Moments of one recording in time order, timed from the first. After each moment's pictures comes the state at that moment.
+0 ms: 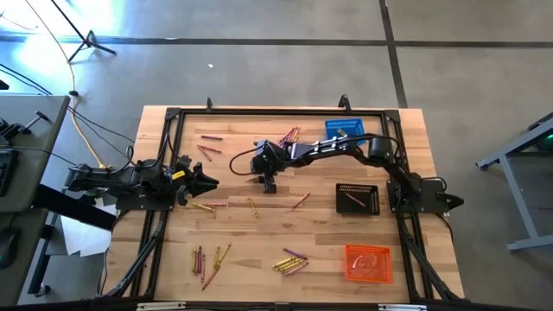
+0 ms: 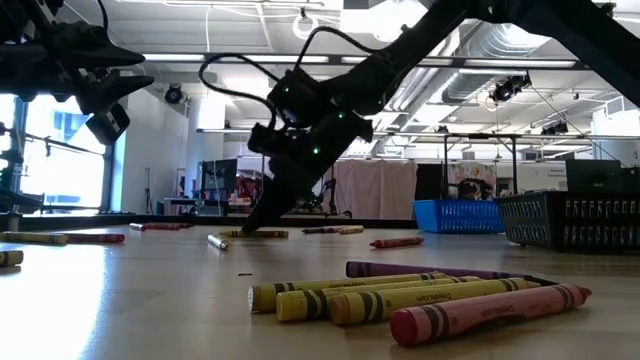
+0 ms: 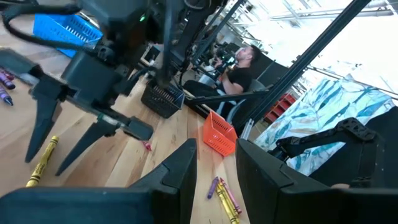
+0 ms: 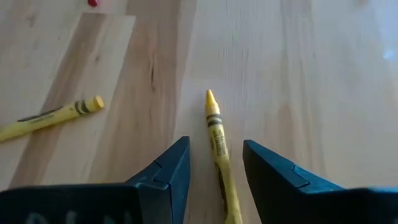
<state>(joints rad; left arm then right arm) -0.07 0.01 0.01 0.01 -0.01 -0.66 -0.19 2.27 1.55 -0.13 -0.24 -0.23</state>
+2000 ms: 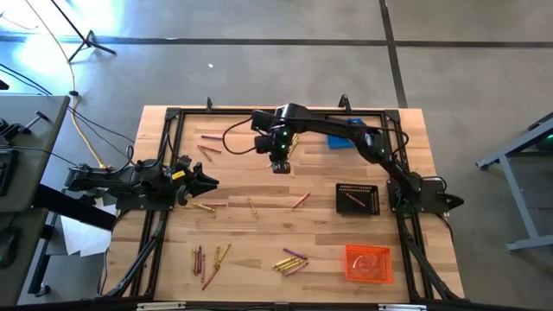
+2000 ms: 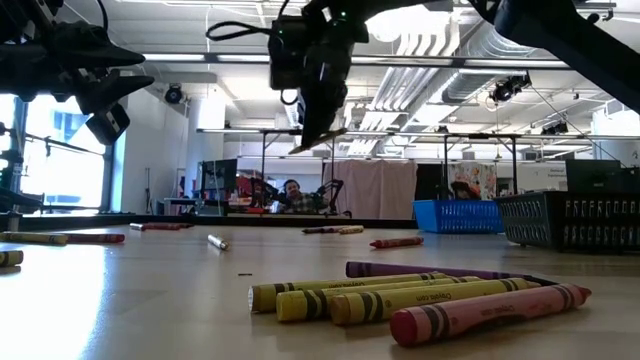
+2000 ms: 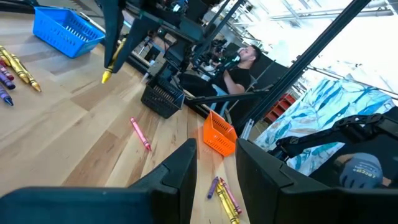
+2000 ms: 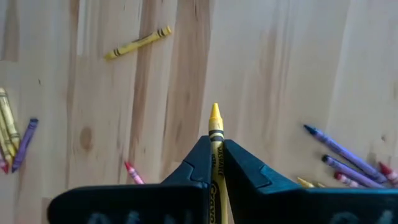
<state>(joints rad) -0.07 0.01 0.01 0.01 -0.01 -0.66 -0.26 2.32 2.31 -1.34 -0.31 -0.35</state>
